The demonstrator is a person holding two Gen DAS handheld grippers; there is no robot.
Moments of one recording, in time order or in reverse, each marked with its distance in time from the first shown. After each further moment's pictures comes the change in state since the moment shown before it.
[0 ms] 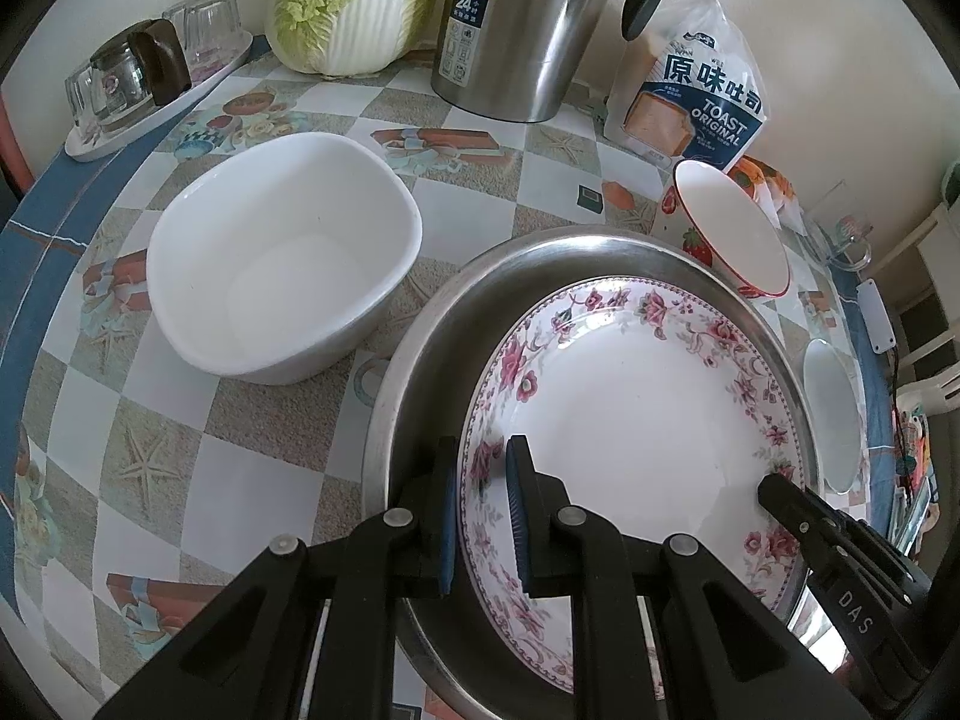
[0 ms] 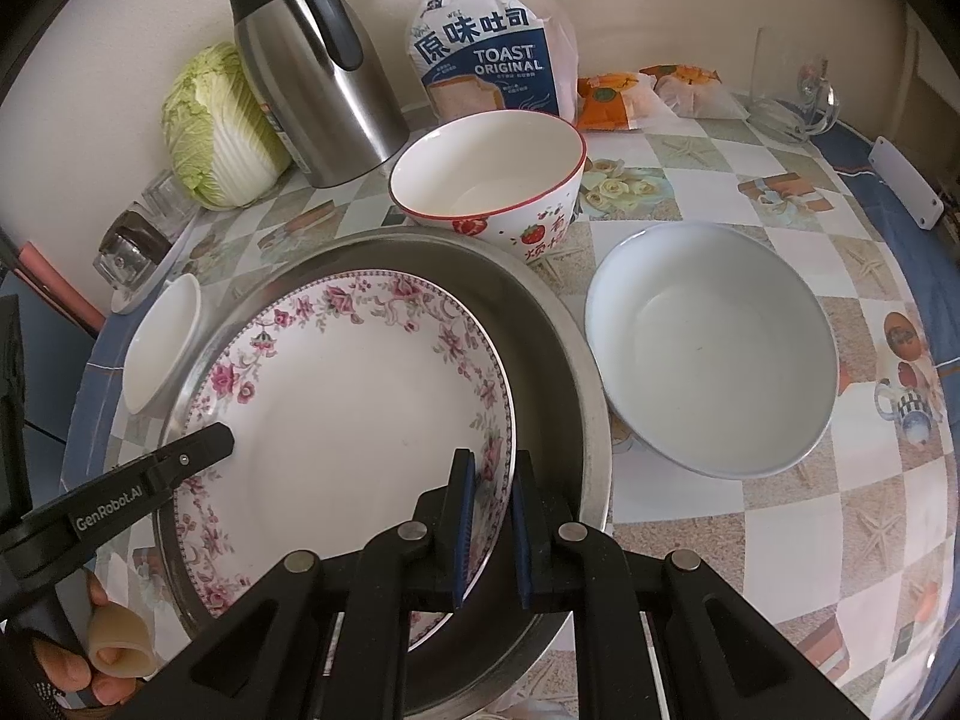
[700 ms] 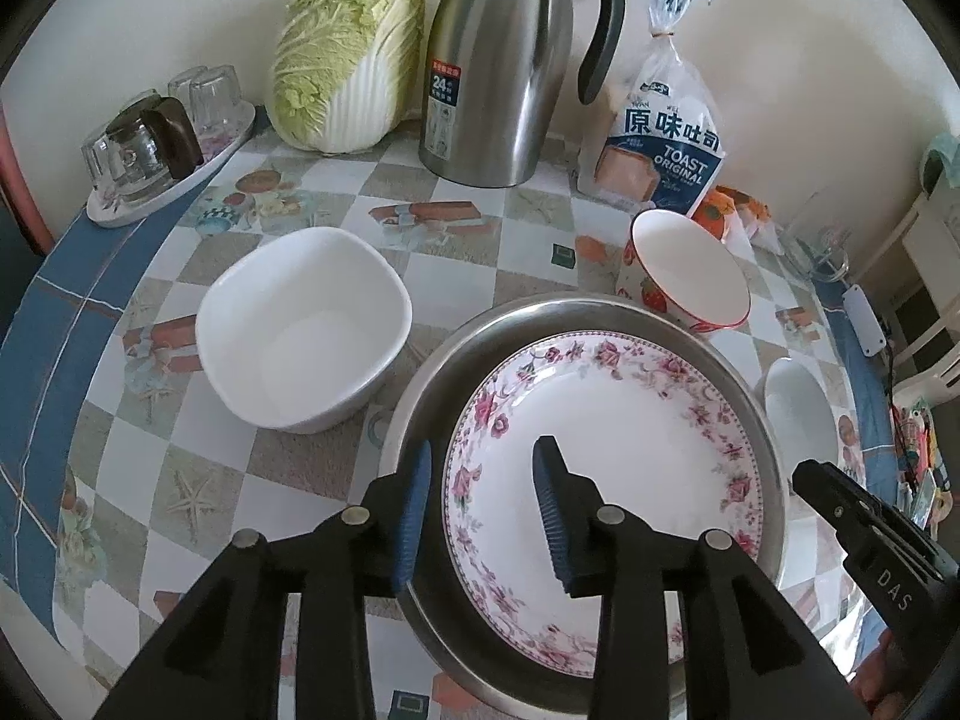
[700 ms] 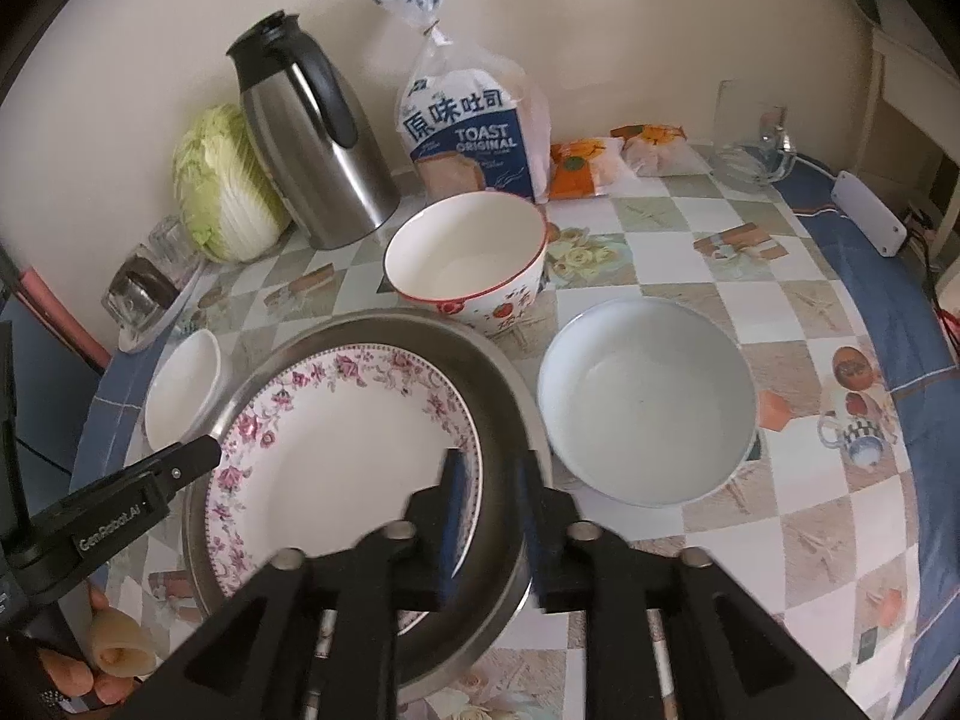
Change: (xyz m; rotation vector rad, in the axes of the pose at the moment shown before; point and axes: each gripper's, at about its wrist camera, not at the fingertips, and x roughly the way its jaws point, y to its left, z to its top) left arm -0.043 -0.015 0.004 0.047 -0.108 0.036; right arm -0.047 -0.007 0.007 0.028 -0.110 -0.024
